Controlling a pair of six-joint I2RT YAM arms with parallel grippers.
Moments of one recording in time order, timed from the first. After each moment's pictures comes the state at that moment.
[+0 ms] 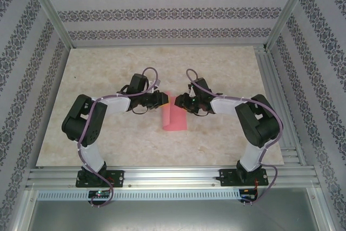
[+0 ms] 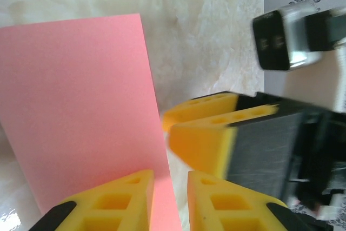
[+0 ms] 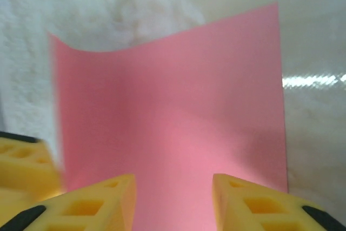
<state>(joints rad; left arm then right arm) -0.43 1.81 0.96 0.09 0.75 -0.76 0.49 1.76 0.90 0.02 -0.43 0.84</state>
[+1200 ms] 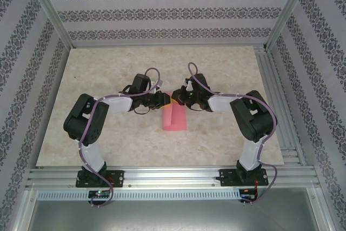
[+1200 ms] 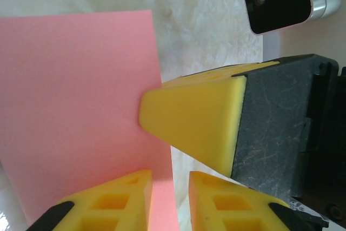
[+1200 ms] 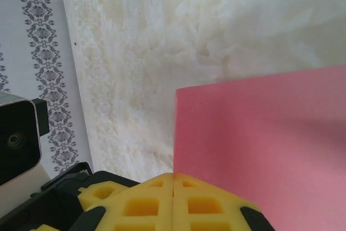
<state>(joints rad) -0.45 1.83 0.97 0.09 0.75 -0.77 0.50 1.86 0.95 0.24 -0.55 1.04</state>
